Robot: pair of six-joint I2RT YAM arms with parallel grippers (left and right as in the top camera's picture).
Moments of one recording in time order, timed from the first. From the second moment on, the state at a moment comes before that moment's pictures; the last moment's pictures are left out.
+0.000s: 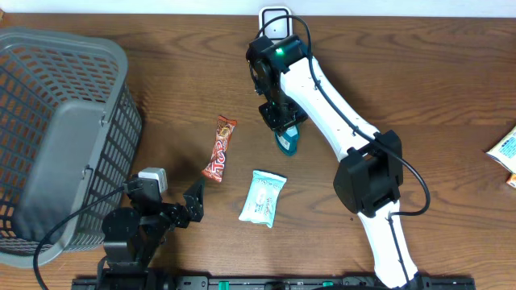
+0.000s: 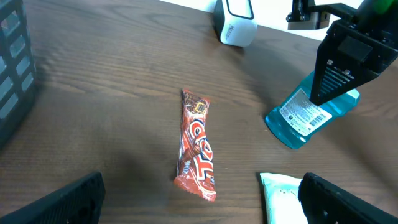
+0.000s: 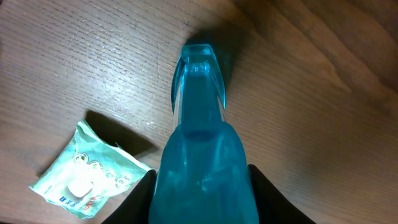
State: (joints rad) left arm -0.02 0.22 0.26 -0.45 0.31 -0.23; right arm 0.57 2.34 2.25 -1.59 0.02 0.08
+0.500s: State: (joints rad) left arm -0.02 0.22 0.26 -0.45 0.31 -0.23; right arm 0.51 2.36 2.30 -1.67 -0.38 -0.14
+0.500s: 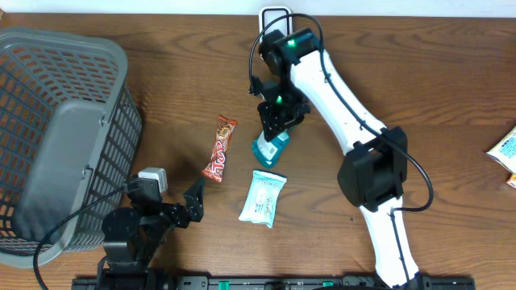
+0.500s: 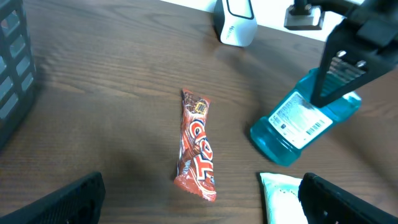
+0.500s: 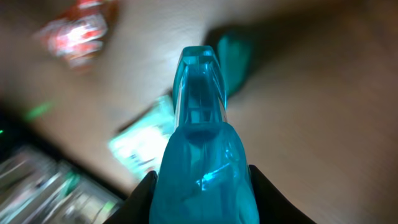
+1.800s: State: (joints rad) left arm -0.02 0.22 0.26 -0.45 0.31 -0.23; right arm 0.17 1.68 1.38 -1.58 -1.05 -0.72
